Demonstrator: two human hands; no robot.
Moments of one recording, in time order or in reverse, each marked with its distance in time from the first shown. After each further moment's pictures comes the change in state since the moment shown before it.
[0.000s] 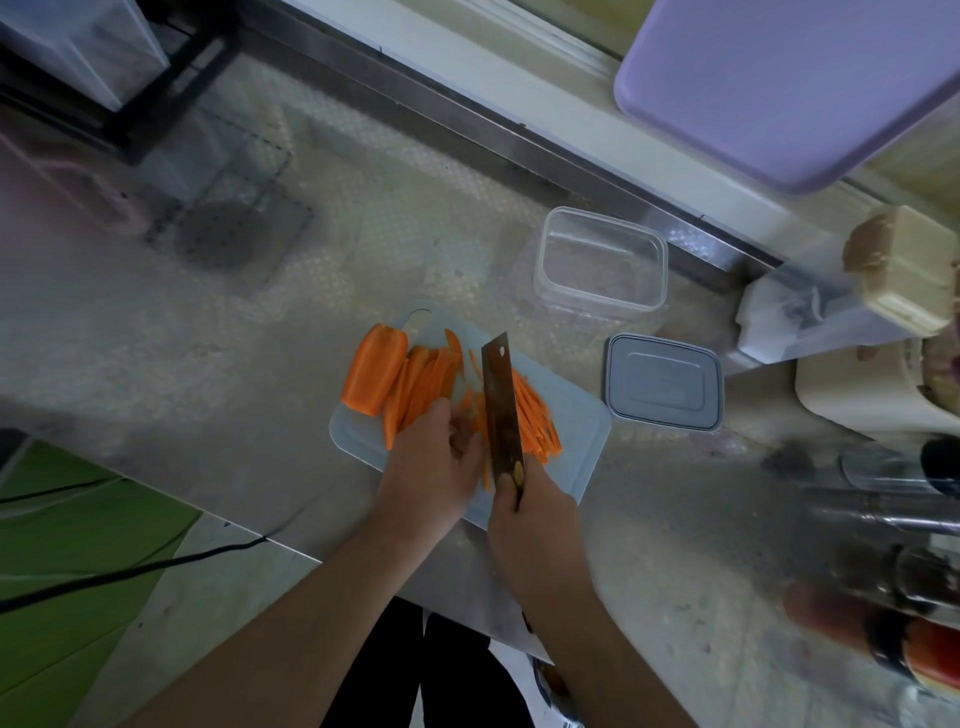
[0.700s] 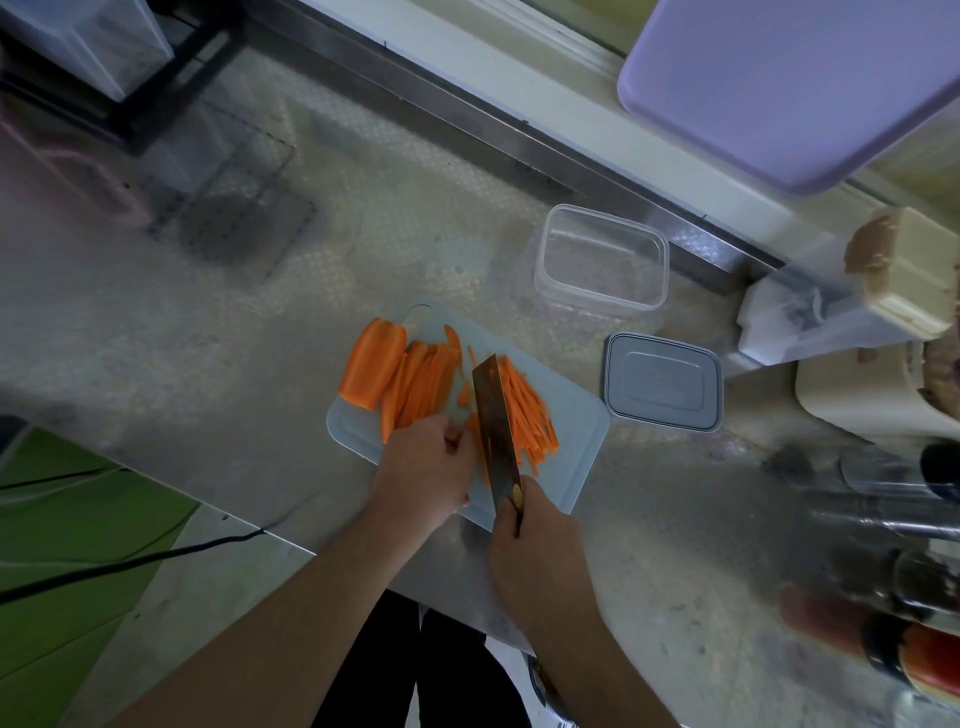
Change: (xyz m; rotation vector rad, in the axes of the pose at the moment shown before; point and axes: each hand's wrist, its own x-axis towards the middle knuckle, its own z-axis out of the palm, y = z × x) left_hand -0.003 0.023 -0.007 0.002 -0.096 -0.315; right_hand -0.016 0.015 -0.001 -0.107 -0.027 0.005
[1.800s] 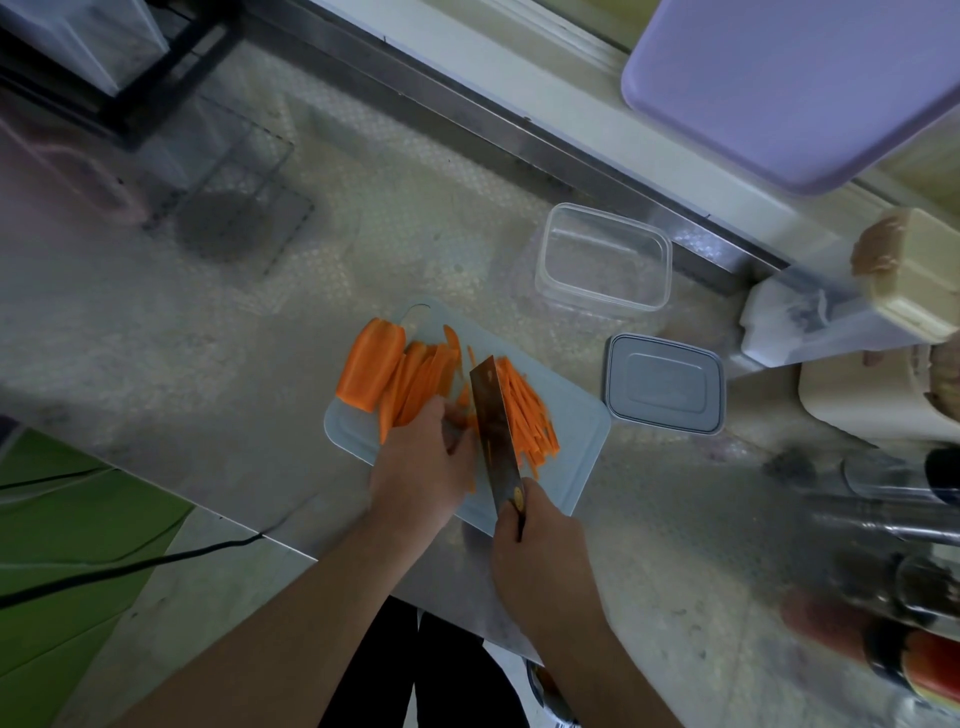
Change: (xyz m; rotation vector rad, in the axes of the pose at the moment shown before) left_hand 0.007 -0.013 0.007 0.021 0.132 0.172; right_hand 0.001 0.002 -0.003 0.004 -0.019 -0.026
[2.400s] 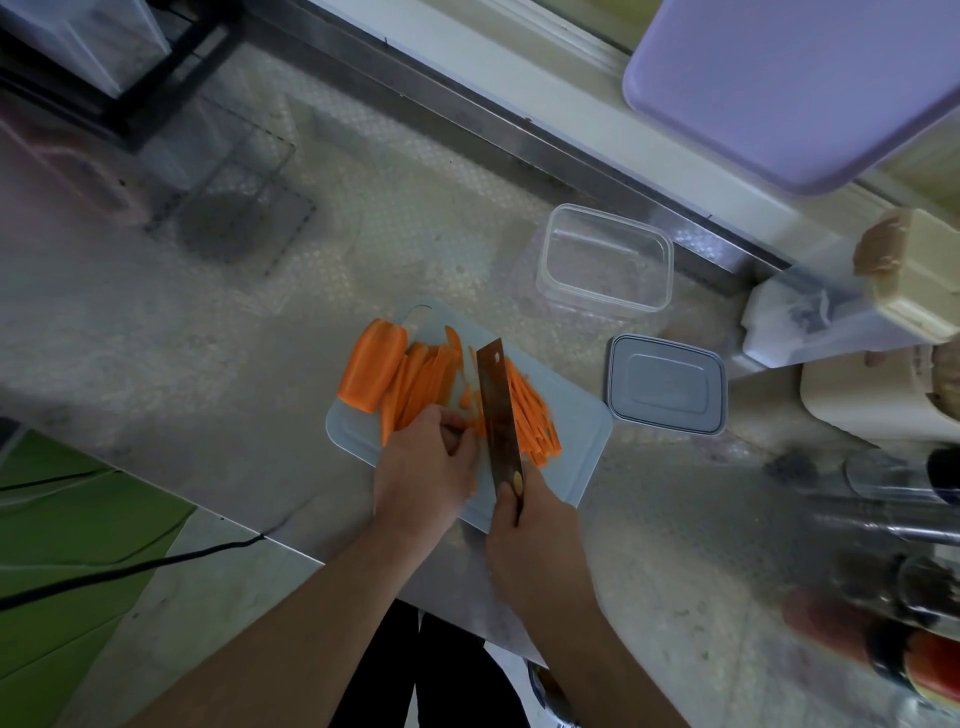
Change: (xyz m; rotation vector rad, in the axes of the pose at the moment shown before) left_hand 0.000 -0.004 0.007 -0.036 0.056 -0.035; right_hand 0.010 -0.007 0.003 0.073 0.036 -0.045
